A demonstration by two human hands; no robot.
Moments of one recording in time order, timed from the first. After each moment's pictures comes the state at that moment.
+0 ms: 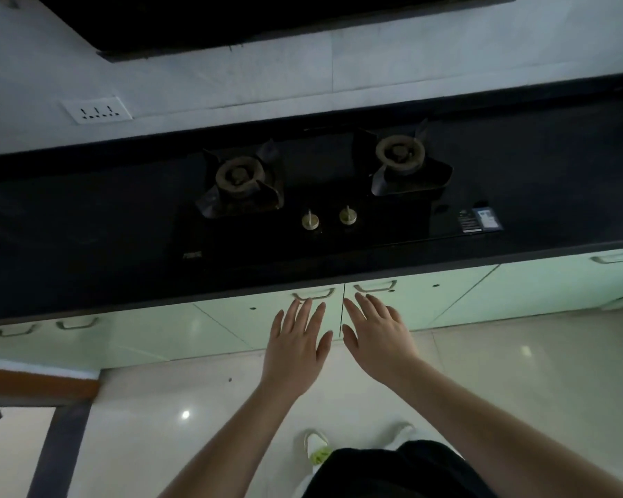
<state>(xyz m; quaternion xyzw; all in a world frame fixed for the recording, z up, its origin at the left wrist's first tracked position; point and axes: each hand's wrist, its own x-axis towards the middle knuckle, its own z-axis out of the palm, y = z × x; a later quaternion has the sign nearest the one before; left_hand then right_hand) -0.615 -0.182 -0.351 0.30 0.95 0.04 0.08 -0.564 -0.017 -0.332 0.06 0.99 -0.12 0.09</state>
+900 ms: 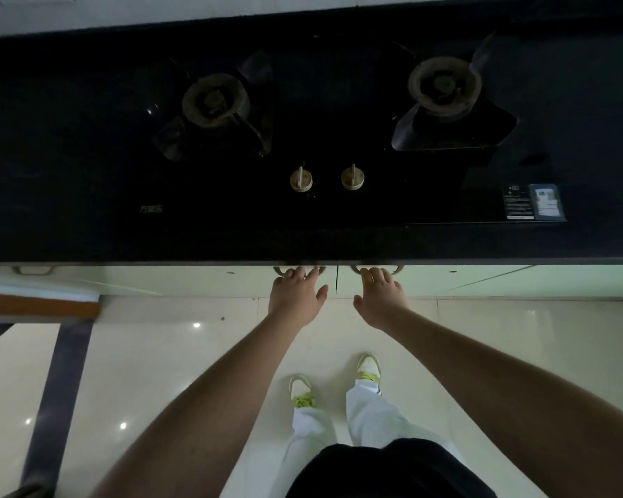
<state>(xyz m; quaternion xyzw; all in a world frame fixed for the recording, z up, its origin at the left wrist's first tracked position) -0.711 -0.104 -0.484 0.19 0.95 -0.01 0.24 -0.657 0.073 -0.481 0.10 0.95 -0.17 0.25</state>
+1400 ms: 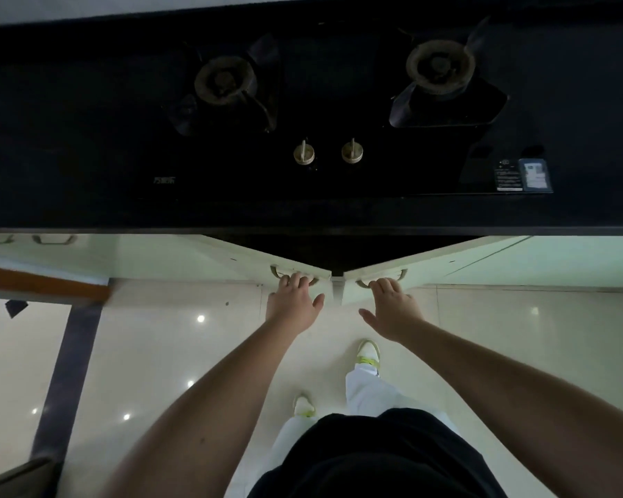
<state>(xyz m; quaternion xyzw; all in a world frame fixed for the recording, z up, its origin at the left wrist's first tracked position) -0.639 -0.127 -0.481 0.13 0.95 0.02 0.28 -0.571 0.079 -0.482 0.04 0.96 -0.13 0.25</state>
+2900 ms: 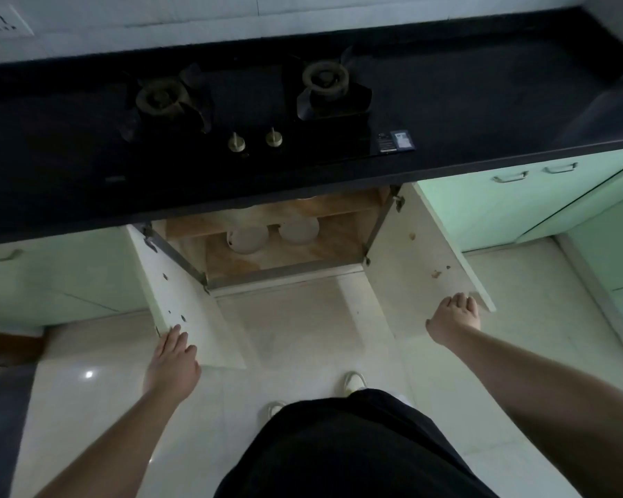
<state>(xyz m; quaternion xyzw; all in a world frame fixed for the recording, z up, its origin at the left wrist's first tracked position) -0.484 -0.328 -0.468 0.26 0.93 -0.17 0.18 -0.329 0.171 -0.437 0.35 0.87 0.07 0.36</state>
